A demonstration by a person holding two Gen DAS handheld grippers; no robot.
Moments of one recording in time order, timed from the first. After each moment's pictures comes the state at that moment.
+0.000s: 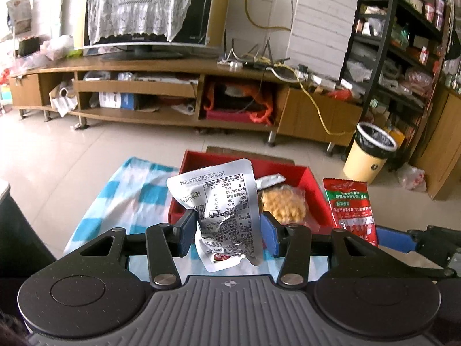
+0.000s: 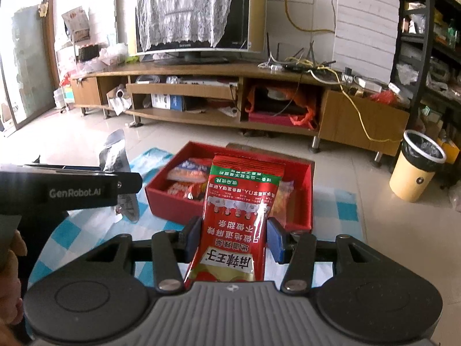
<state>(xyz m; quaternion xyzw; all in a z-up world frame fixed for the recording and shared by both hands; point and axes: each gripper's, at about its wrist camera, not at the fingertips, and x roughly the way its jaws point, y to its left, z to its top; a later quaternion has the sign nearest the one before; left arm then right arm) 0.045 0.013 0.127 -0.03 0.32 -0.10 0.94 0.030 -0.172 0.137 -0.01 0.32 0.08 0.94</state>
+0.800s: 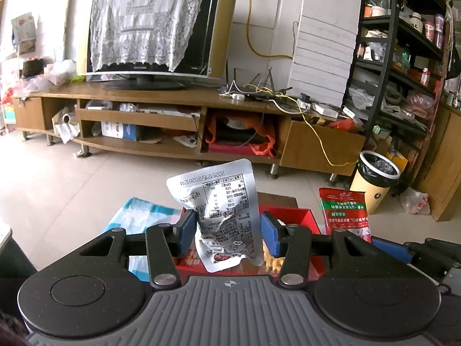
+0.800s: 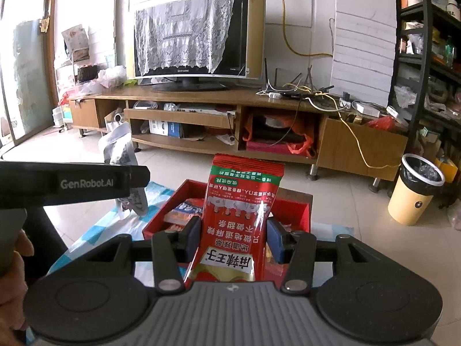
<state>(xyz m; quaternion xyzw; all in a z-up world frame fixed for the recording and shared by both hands) 0.071 0.005 0.157 -0.04 0.27 -0.09 0.96 0.059 -0.170 0.164 -0.01 0.28 0.08 0.96</state>
